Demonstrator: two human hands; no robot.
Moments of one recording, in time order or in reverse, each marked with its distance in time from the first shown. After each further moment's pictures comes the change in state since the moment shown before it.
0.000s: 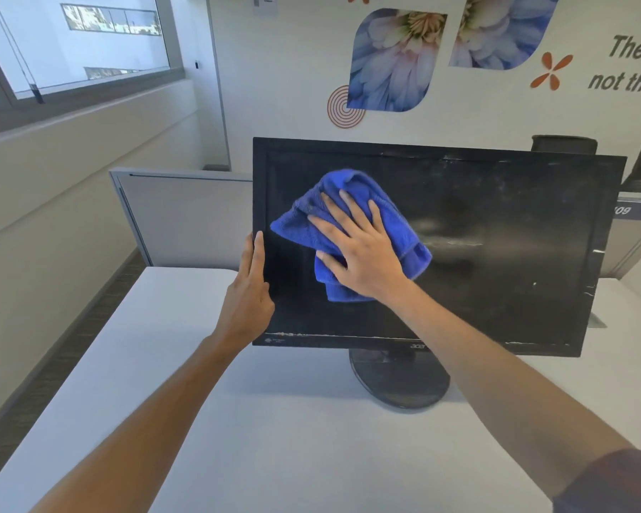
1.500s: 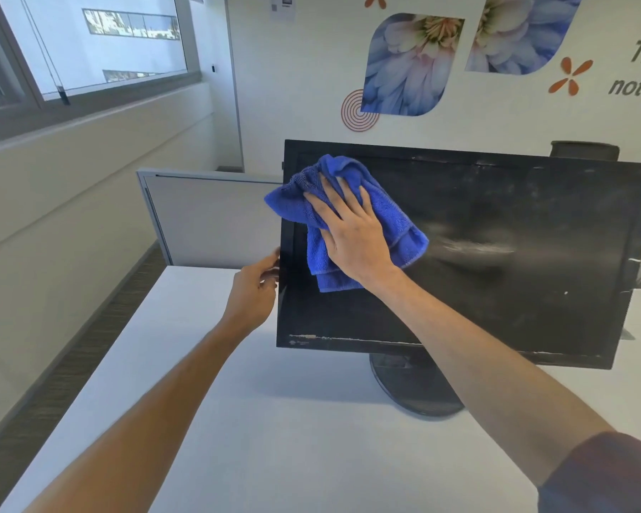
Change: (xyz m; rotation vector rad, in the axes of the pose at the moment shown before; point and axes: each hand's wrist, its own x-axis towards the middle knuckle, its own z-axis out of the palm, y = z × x) left_hand 0.013 -0.017 -0.028 -0.422 -0.058 -0.243; right_hand 0.054 -0.044 0.001 0.030 0.067 0.063
